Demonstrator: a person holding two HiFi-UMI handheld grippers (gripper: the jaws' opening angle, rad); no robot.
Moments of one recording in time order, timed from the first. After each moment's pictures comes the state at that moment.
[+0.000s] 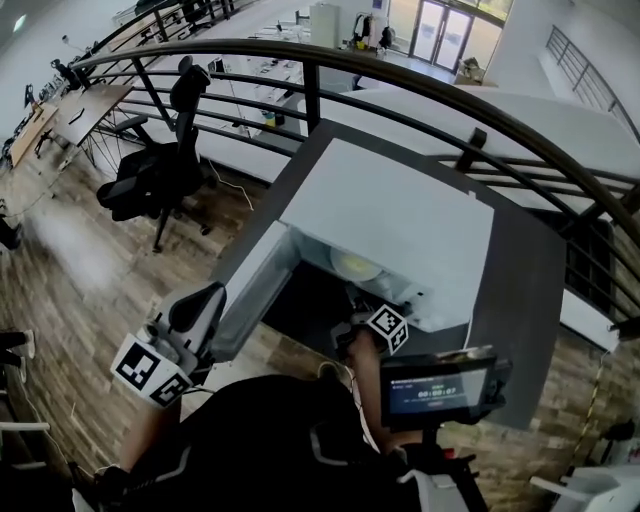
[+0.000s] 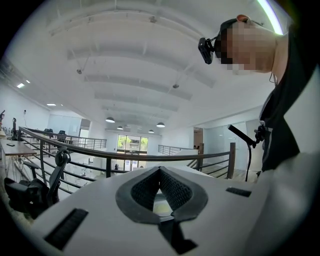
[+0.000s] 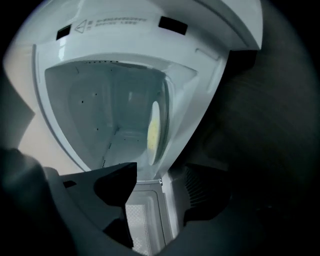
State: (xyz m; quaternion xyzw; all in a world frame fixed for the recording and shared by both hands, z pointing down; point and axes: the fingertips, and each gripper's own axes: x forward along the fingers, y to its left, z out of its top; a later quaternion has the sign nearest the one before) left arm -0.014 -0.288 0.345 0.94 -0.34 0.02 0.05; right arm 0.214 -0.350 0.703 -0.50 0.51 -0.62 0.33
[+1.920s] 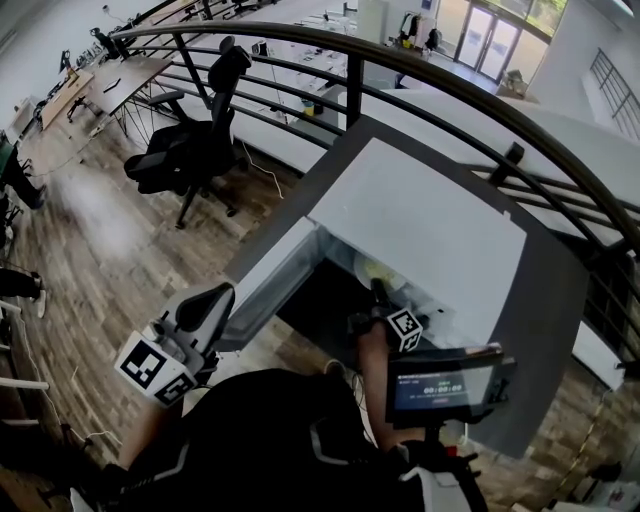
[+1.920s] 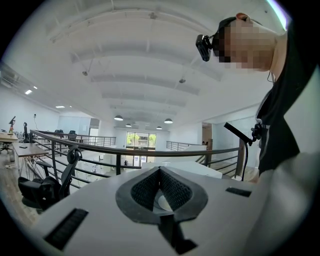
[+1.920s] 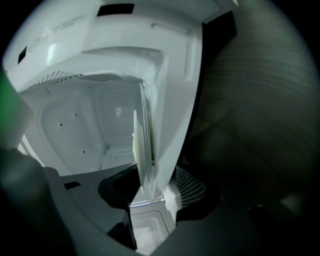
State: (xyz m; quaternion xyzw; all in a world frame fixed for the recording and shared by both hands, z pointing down) left arm -0.021 -0.283 0.357 0.92 -0.39 0.04 0.06; right arm 0.237 -0.378 0.728 -0.50 0.43 -0.64 0.41
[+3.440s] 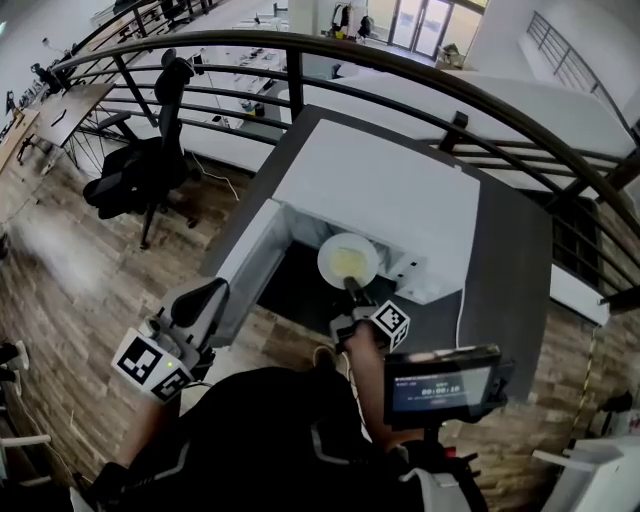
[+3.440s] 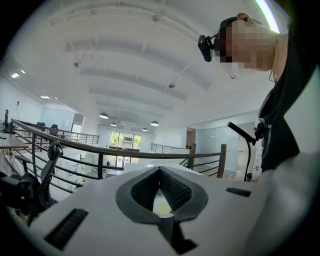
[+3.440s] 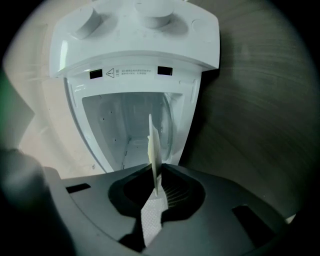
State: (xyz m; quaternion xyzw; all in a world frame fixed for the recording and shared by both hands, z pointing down) left arm -0.015 -0.262 0.360 0.95 -0.30 0.02 0.07; right arm 0.217 -0.308 0.678 -0.47 0.48 -0.61 0.42
